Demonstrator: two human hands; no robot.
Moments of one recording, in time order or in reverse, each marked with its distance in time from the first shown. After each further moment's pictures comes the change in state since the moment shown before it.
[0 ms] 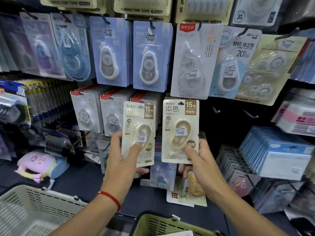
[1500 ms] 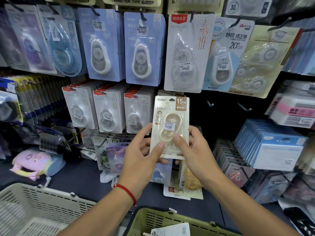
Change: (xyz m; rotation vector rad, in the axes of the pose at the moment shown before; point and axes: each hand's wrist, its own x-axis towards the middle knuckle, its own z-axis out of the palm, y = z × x) left_hand -0.011 -0.006 0.046 -0.106 -0.226 -0.013; right_hand -0.003 -0.023 0.007 -0.029 0.007 -0.140
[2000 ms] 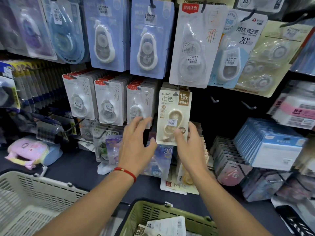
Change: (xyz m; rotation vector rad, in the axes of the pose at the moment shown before) left_hand 0.027 -0.016 -0.025 0.889 0.104 0.247; right_hand 0.022 0.035 0.015 -0.373 0.242 -0.006
